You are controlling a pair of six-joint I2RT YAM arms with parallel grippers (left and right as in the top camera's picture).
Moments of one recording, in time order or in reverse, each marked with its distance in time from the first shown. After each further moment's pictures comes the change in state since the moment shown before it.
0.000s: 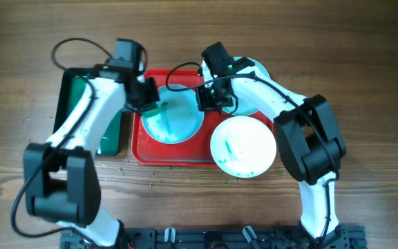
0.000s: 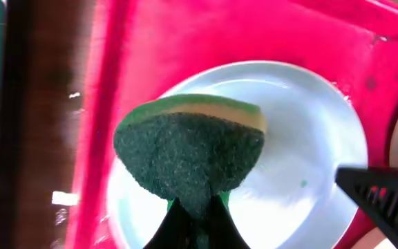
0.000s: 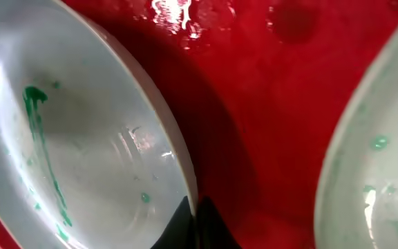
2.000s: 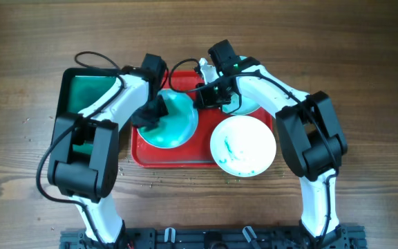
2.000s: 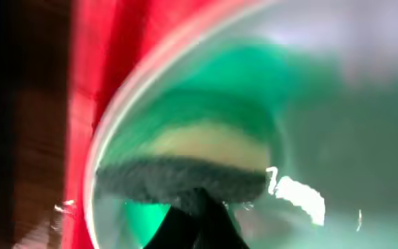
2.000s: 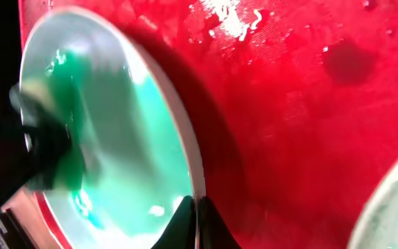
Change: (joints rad) left arm -0.082 0.184 0.010 -0.146 -0.151 -0.143; right arm -0.040 0.019 -0.019 0.087 -0.199 -0.100
